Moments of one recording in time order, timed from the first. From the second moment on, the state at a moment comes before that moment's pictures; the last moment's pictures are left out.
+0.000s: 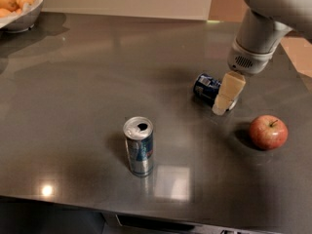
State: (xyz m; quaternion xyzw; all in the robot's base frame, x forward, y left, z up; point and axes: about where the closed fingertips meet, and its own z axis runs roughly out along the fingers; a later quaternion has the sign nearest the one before) arm 0.553 -0.207 0.872 -0.46 0.88 -0.03 0.08
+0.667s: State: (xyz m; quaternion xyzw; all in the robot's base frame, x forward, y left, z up) arm 0.563 -0.196 0.841 -0.44 0.90 -0.03 0.07
